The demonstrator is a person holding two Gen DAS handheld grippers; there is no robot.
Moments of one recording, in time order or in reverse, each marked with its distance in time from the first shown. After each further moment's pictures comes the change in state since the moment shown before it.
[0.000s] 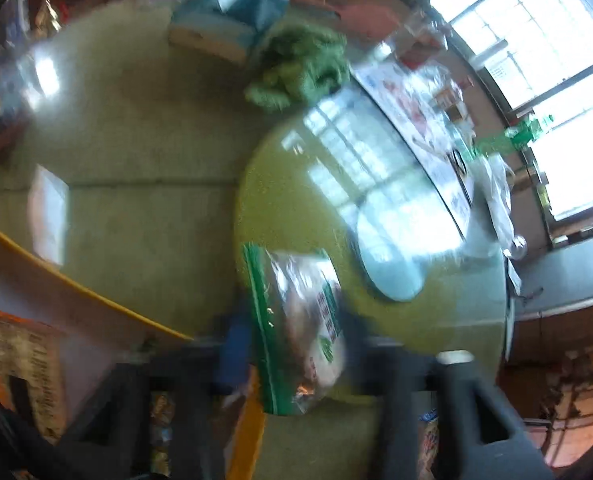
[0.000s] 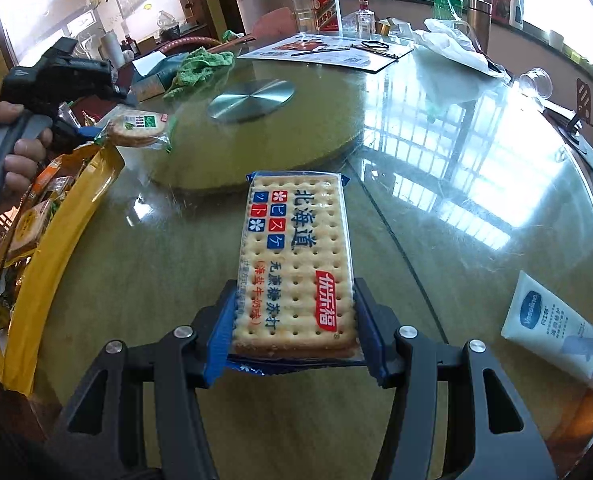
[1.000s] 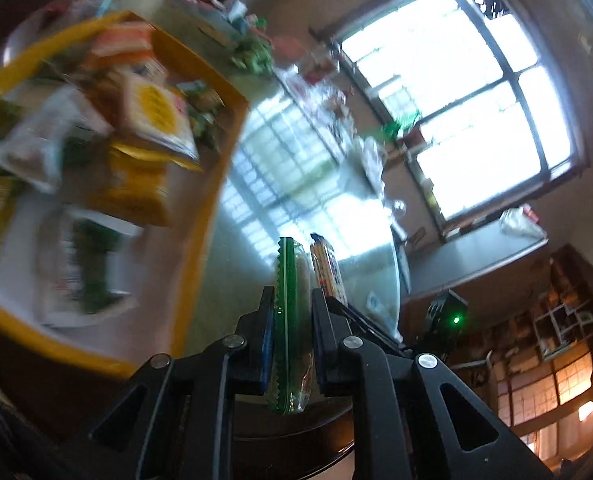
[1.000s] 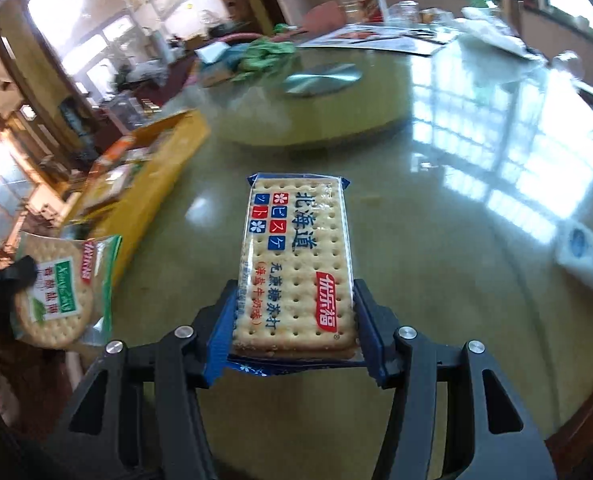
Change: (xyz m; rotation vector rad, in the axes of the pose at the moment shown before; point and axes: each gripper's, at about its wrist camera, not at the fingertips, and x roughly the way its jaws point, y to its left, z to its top) left arm -0.145 0.060 -0.264 -0.014 -0.225 -0.394; right arm -0.031 0.037 -0.043 -0.012 0.015 0.225
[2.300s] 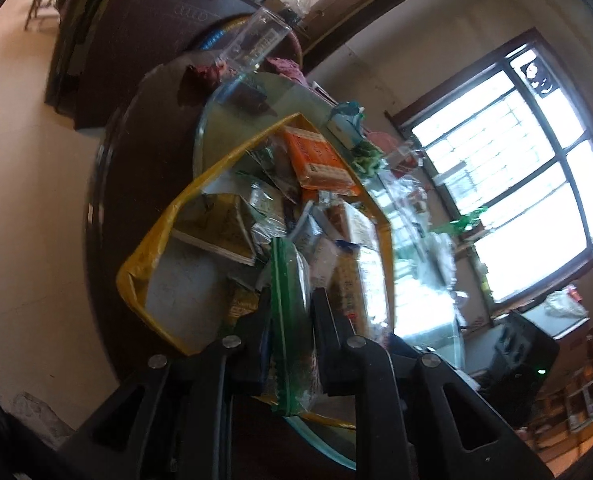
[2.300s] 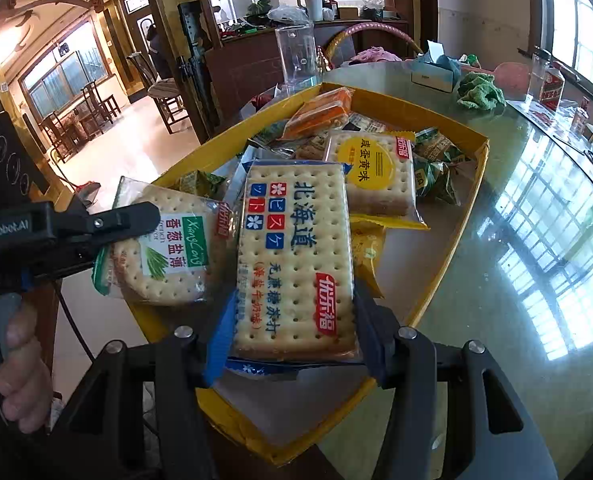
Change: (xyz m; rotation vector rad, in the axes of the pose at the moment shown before) left arm -0.086 0.116 0.025 -0.093 -0.263 0.229; right arm 0.070 0.237 0.001 -0.447 0.062 0.114
